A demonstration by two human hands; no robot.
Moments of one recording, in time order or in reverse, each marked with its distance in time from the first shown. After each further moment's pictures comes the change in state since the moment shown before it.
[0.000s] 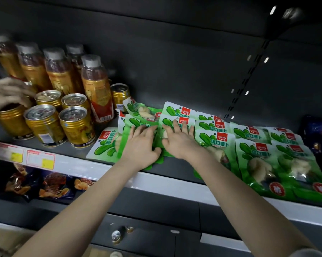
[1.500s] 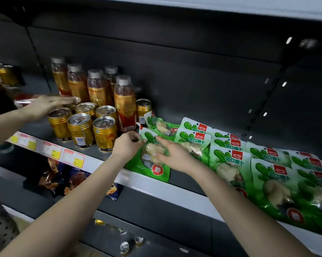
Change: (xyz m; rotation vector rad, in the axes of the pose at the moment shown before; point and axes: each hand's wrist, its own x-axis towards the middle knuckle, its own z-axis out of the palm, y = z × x) left_hand -0.010 -0.054 -0.046 -0.462 0.229 -0.536; right_hand -0.020 -0.041 -0.011 0.481 0.008 -0.371
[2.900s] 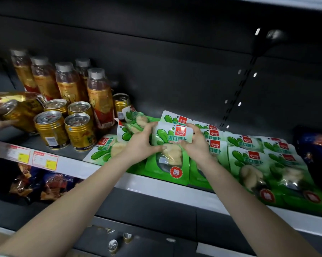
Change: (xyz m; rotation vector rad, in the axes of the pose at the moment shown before) left_hand -0.017 0.044 0.058 0.043 -0.287 0.404; right_hand -0.037 0.067 -0.033 0.575 0.551 0.333
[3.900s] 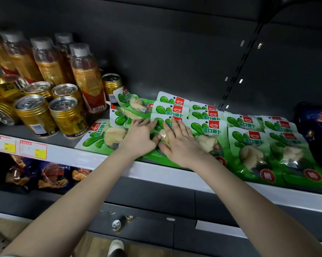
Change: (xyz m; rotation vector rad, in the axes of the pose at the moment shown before) left_hand -0.007 -0.005 0.024 0.408 -0.028 0.086; right_hand -0.033 0.011 0.016 -1.126 -0.418 -0.254
